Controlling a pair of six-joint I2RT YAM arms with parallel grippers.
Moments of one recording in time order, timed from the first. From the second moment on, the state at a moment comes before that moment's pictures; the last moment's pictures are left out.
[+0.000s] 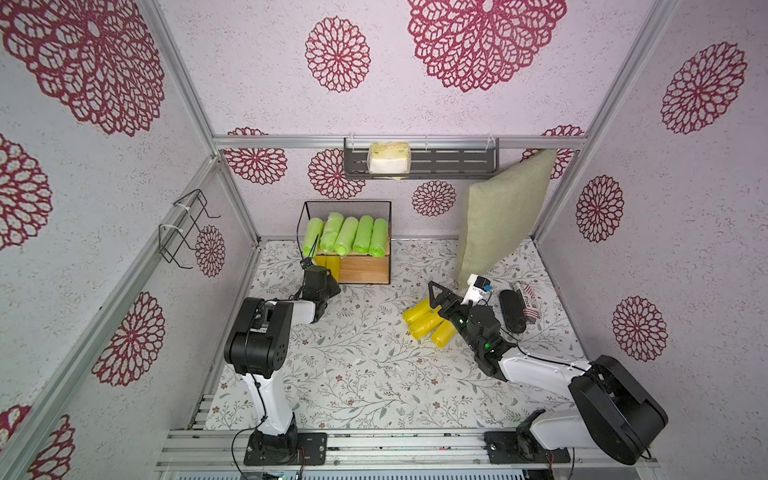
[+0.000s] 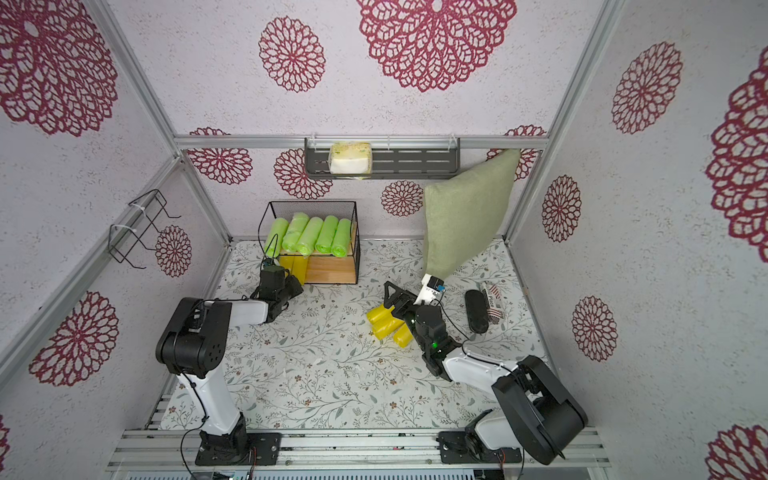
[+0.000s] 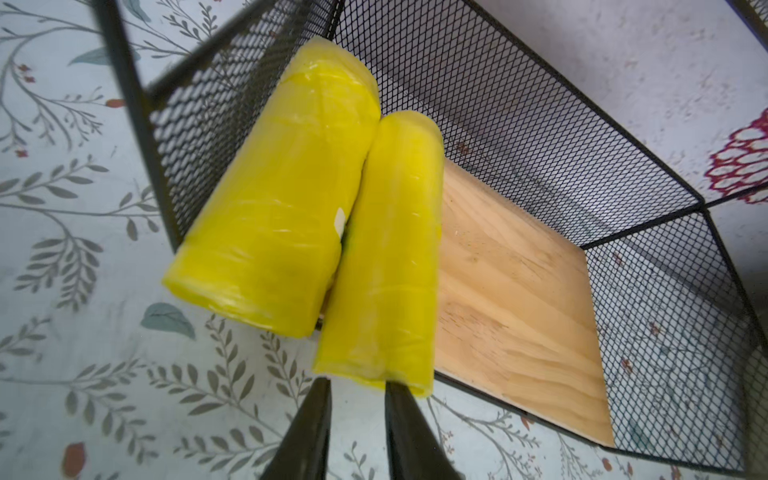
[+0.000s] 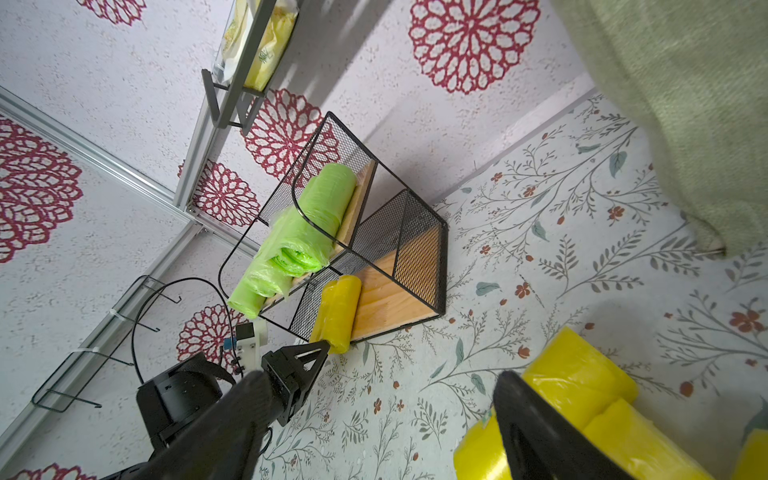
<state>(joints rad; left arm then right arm) -0.14 1.92 0.95 0.37 -0.11 -0.61 0.63 1.36 0.50 0.79 0.20 0.89</state>
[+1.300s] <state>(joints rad) -0.13 1.81 0.79 0.47 -0.01 -0.86 0.51 1.32 0.44 0.51 0.15 0.88</state>
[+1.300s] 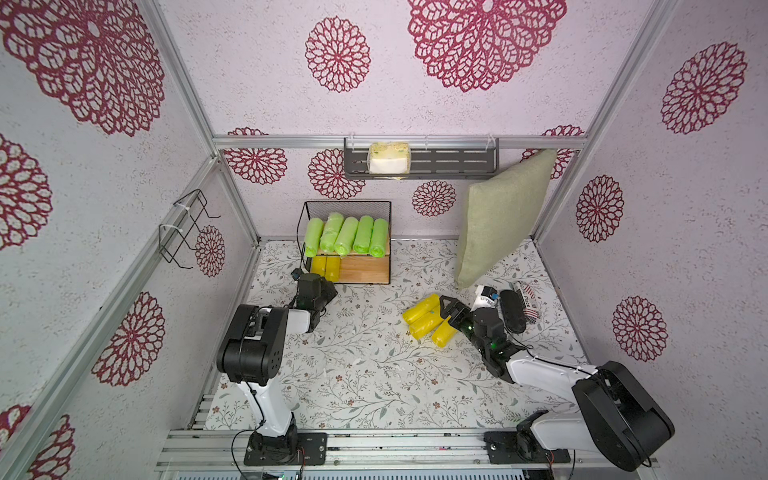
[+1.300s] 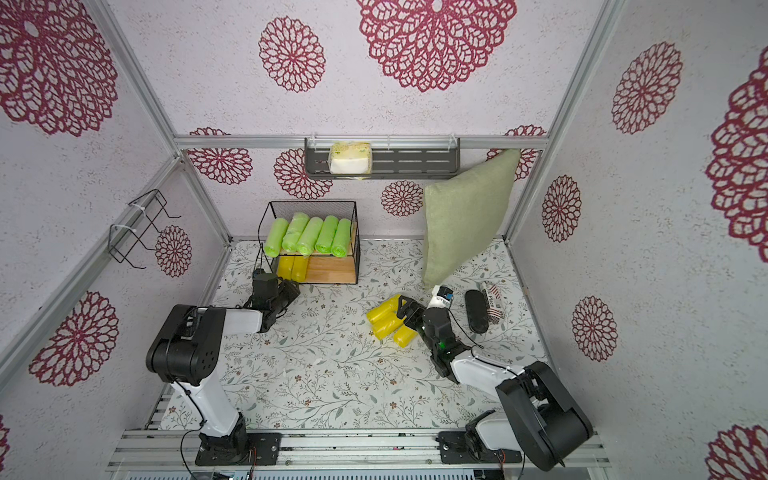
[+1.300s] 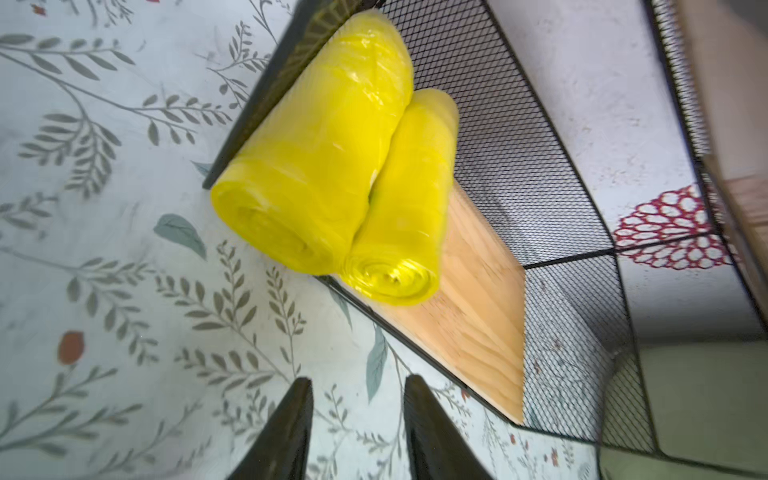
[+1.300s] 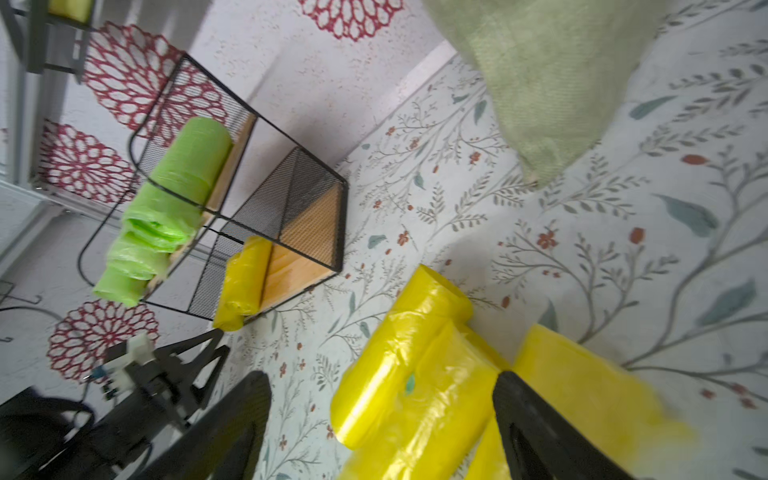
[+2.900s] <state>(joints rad) -0.34 1.55 0.79 0.24 0.15 -0.68 0.44 1.57 0.49 0.41 0.11 0.98</state>
